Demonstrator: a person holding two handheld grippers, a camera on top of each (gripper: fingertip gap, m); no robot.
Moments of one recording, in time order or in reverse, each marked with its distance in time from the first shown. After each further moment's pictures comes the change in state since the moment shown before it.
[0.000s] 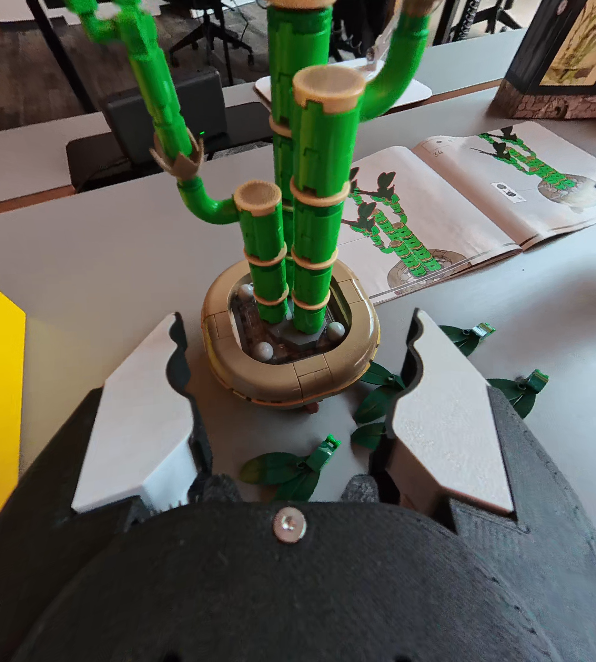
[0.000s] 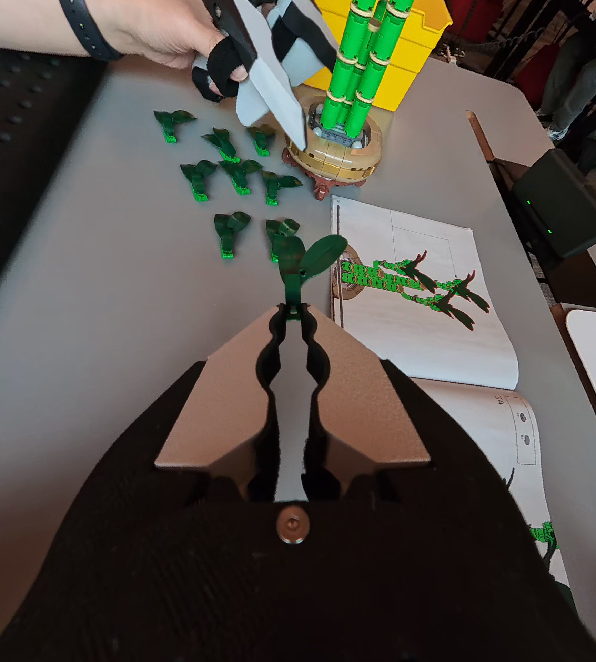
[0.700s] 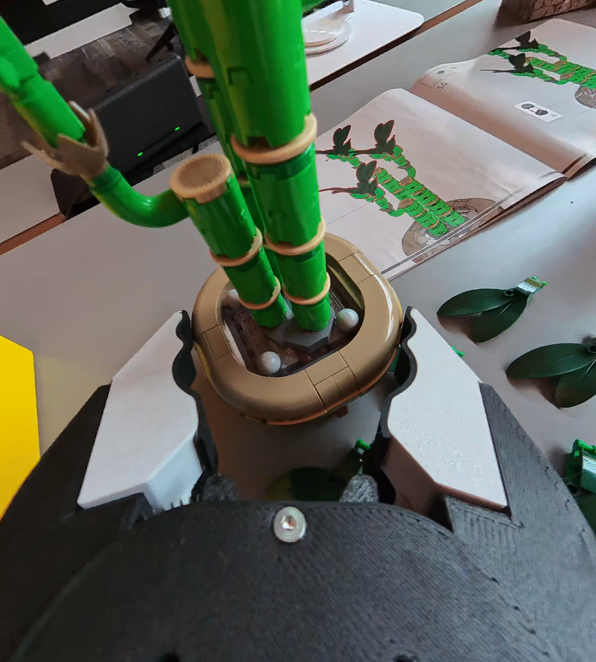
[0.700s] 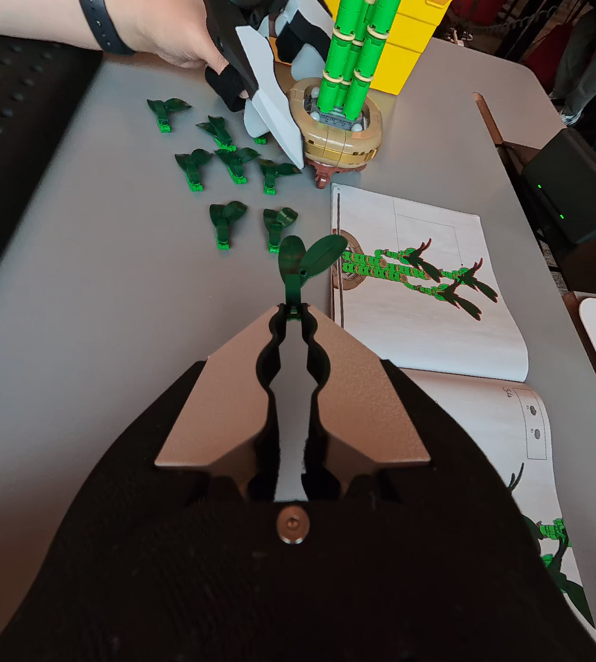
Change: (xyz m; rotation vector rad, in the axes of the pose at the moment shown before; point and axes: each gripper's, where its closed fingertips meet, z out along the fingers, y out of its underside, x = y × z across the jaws) left arm -0.002 0.015 0.018 -0.052 -0.001 0.182; right arm 0.002 0.009 0.004 -0.017 -0.012 0.022
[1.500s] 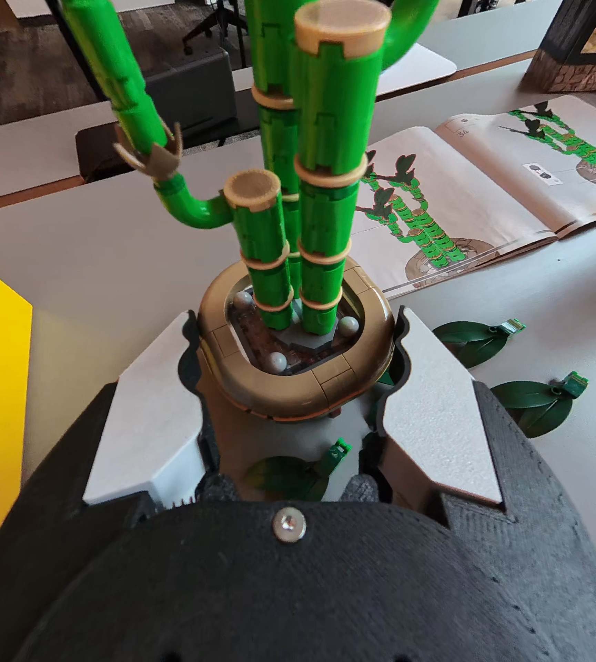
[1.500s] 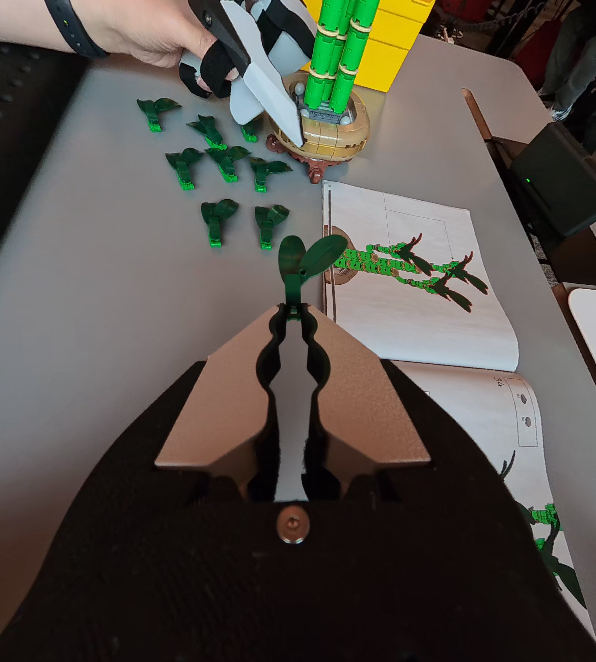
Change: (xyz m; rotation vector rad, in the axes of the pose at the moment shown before) left arm -0.005 -0.005 -0.010 0.019 -0.047 -0.168; right arm 0.005 0.002 -0.004 0.000 0.018 0.014
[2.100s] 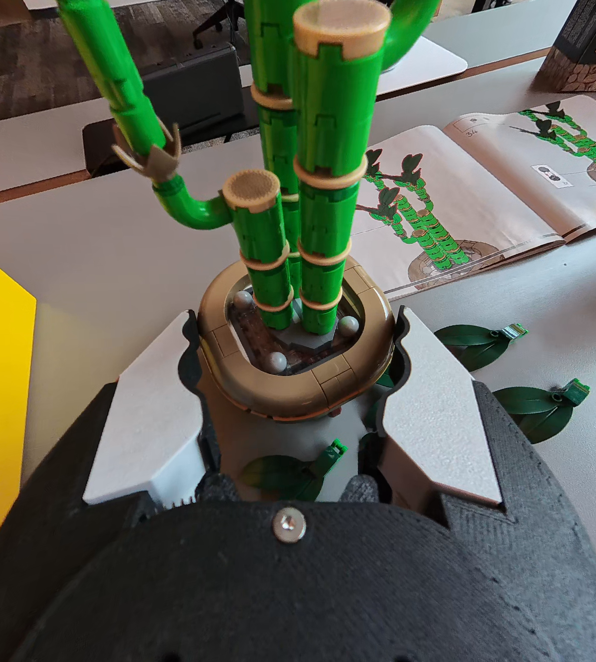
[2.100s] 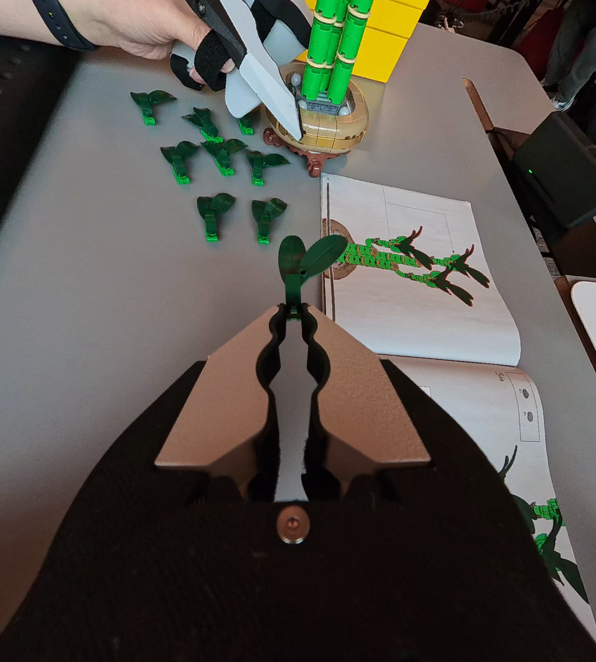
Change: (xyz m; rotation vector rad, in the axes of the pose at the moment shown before) left arm 0.000 0.000 0.000 -0.008 -0.025 -0.015; right arm 0.002 0.004 0.001 -0.013 0.002 0.008
